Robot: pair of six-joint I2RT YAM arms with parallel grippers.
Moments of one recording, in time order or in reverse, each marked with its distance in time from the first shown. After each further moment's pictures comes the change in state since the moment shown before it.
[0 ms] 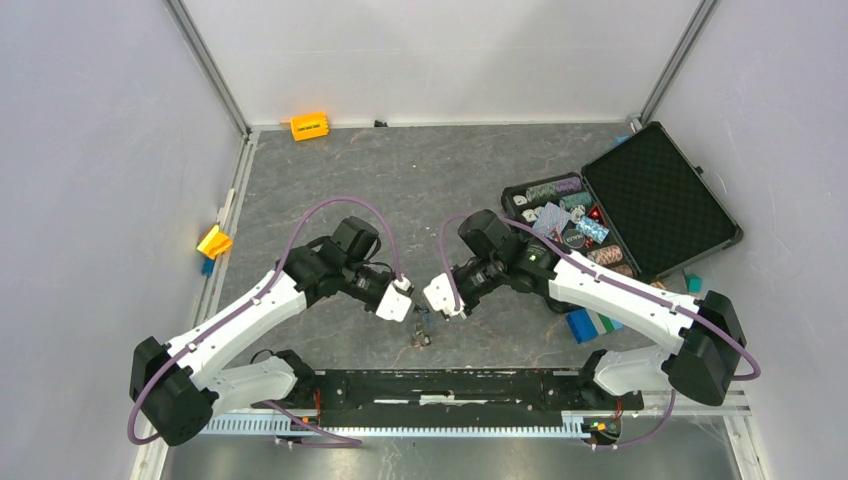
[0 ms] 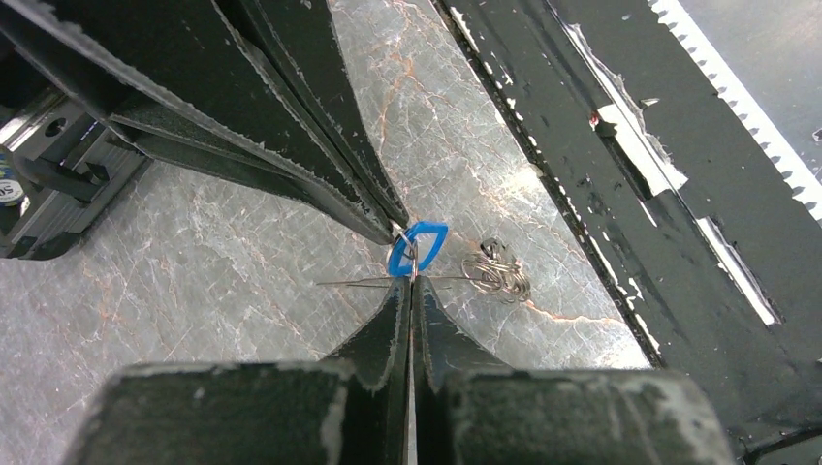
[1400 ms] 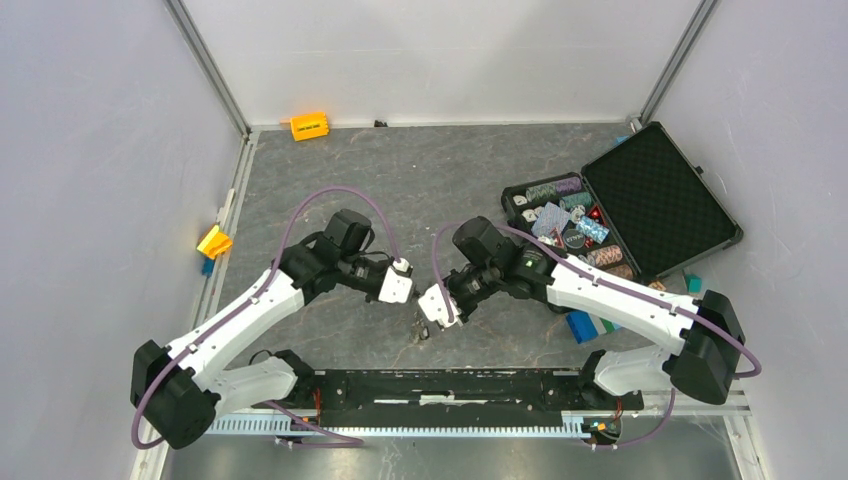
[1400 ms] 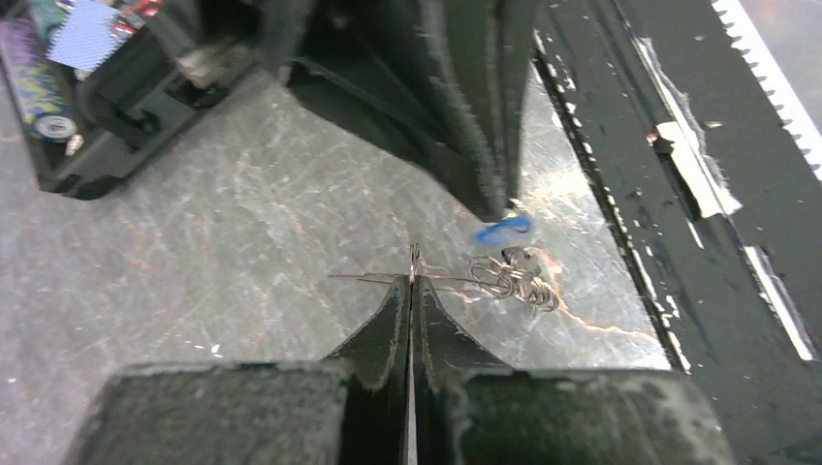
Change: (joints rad) left arm 0.051 0.000 -0.009 0.095 -0.014 -0.135; right arm 0.046 0.000 0.000 -0.004 0.088 -0.016
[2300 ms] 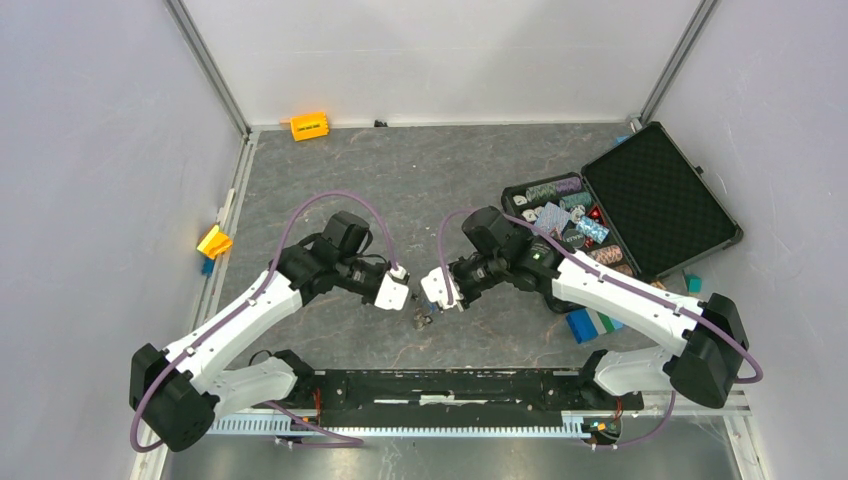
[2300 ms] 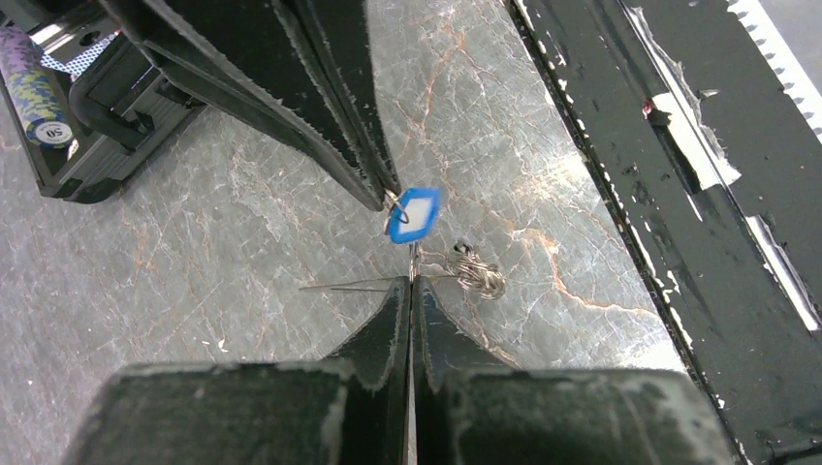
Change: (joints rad) left arm 0.011 -0.018 0.000 -0.039 -0.008 0.079; right arm -0.064 -0.014 -0.001 0.024 0.028 0.055
